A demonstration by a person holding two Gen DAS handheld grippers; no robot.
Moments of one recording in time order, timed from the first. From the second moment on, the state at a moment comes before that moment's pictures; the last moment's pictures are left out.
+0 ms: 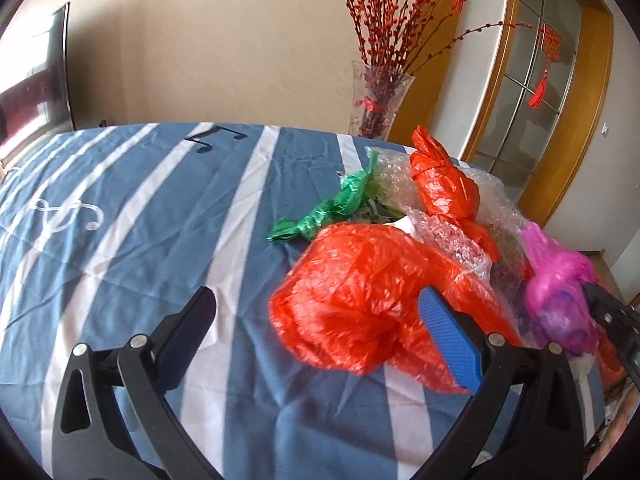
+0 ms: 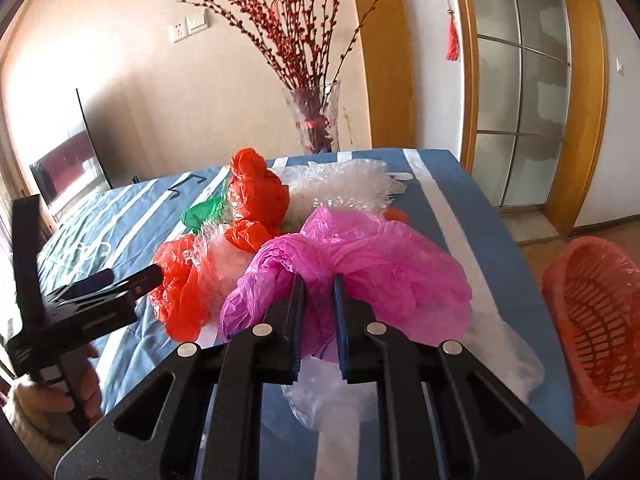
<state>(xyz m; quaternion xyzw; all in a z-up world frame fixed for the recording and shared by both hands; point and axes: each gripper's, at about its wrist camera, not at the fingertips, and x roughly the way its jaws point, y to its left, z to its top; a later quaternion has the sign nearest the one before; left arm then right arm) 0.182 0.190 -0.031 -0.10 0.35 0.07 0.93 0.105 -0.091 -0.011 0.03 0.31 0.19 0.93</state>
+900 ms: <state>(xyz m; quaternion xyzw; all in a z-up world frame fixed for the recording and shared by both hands) 0.144 0.170 -0.006 -0.12 0.35 0.01 0.93 0.073 -0.154 -0.001 0.04 0.28 0.14 0.95</state>
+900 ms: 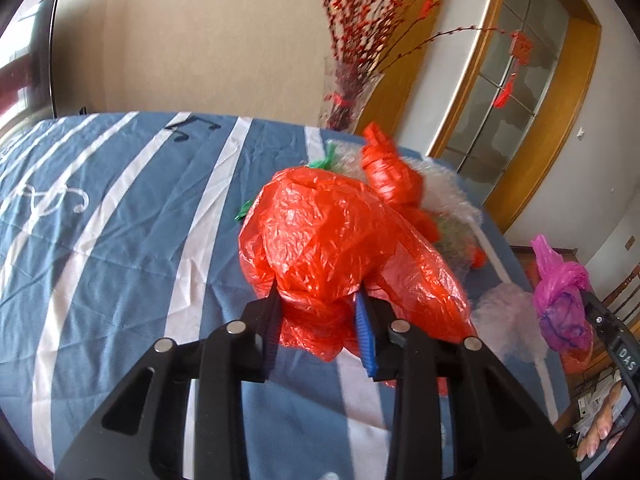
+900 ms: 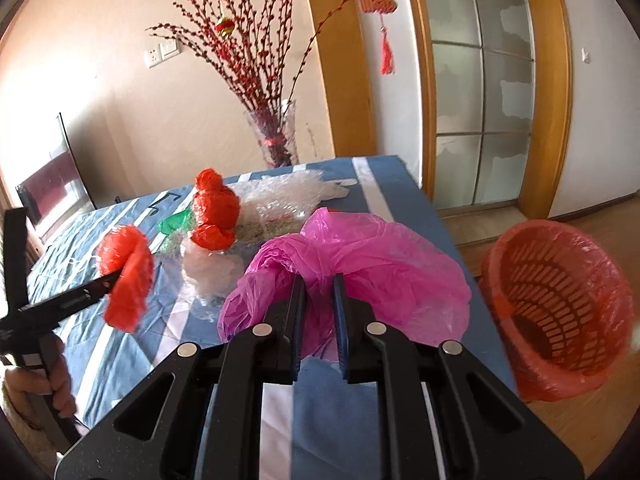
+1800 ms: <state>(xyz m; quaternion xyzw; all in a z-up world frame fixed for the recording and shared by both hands) 0.189 -0.073 0.018 -0.04 0.36 -0.21 0.91 0.050 -0.322 -0.001 0.10 0.23 -0.05 0.97</state>
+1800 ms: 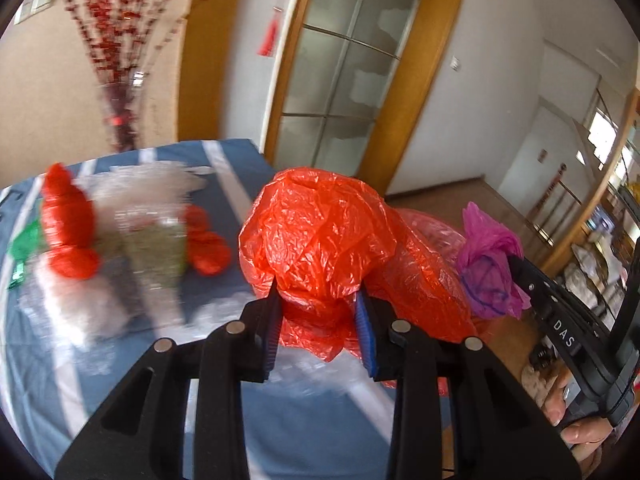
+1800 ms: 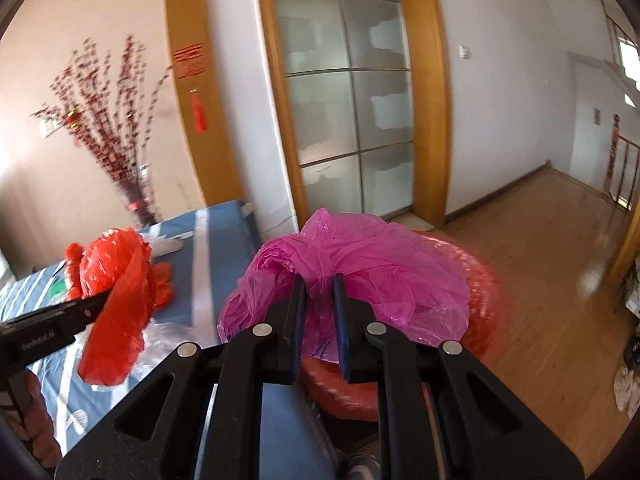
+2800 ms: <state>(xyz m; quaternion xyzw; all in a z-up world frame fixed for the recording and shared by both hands) 0.259 -0.213 -0.033 -0.01 0.42 -0.28 0.86 0.079 -0.420 -0.018 0.20 0.22 -0.11 0.95</state>
